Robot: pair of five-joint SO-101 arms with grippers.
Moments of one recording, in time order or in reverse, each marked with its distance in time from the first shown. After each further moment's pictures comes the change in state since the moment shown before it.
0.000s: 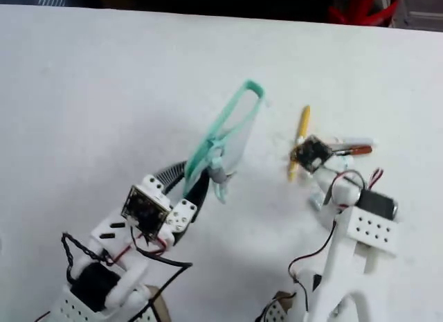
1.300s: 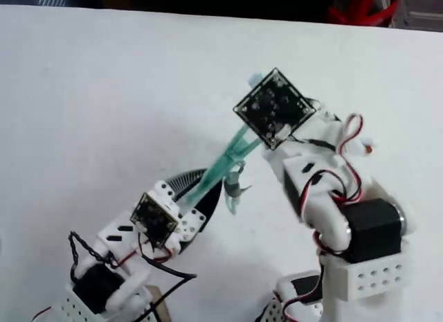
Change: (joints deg) left arm 5.5 0.2 0.1 0.4 -0.4; right arm -29.2 -0.2 -48.7 11.1 -23.7
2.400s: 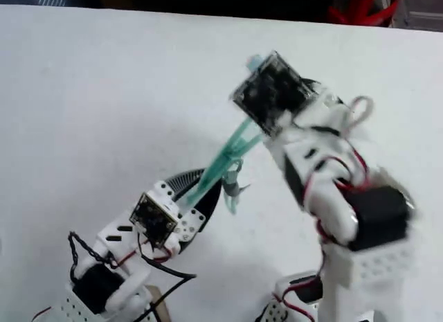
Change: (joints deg) left arm 0.1 -0.2 0.0 0.0 0.0; right arm -8.2 7.5 -9.2 -2.1 -3.3
